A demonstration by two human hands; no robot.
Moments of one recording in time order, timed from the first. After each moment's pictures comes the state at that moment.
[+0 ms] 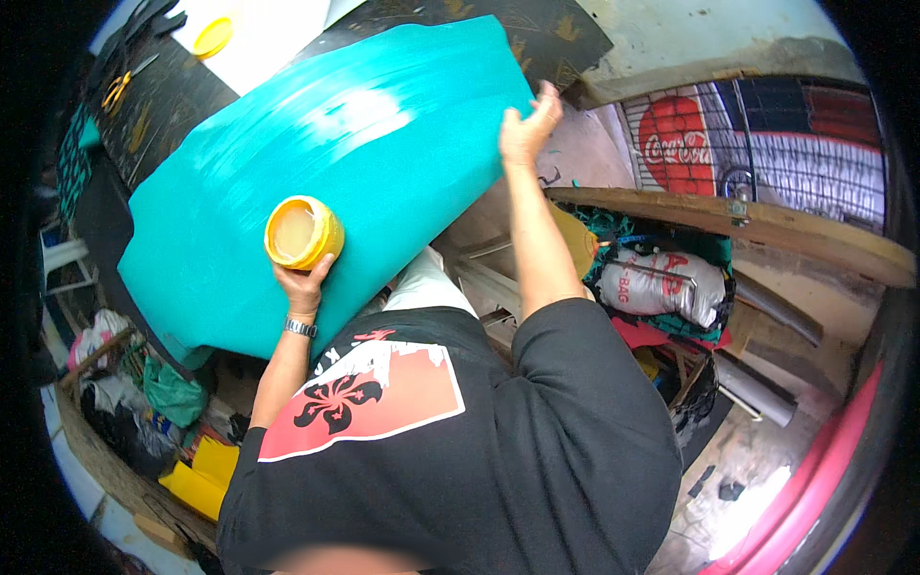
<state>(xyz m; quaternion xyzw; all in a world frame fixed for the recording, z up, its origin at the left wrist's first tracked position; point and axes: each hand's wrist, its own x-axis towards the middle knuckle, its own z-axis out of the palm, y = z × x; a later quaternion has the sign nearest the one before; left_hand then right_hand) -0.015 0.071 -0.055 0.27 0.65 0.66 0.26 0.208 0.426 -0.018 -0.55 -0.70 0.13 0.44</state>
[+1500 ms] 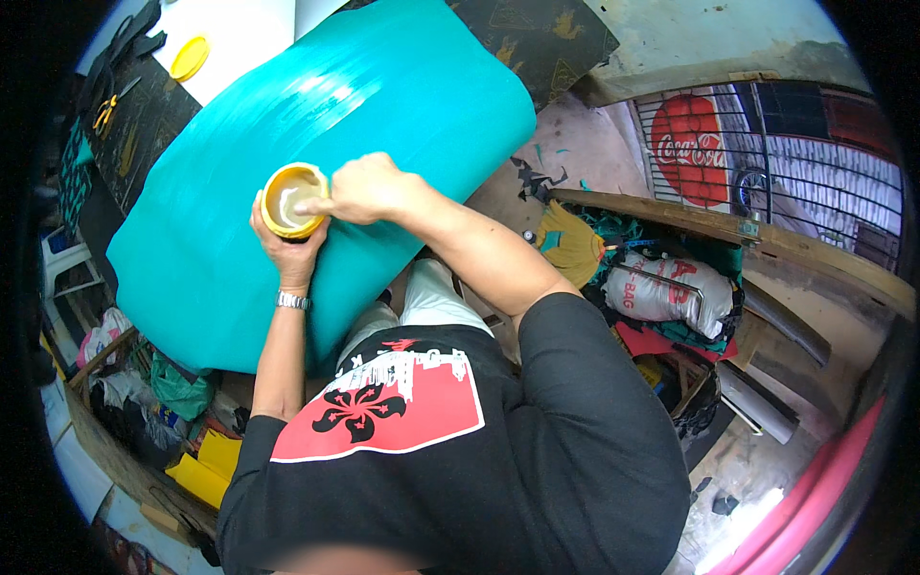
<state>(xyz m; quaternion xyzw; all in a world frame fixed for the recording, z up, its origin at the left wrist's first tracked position) -0.023 0.174 -0.042 0.41 0.76 0.51 0.00 0.075 0.347 0.072 -0.20 -0.89 0.33 -0.23</state>
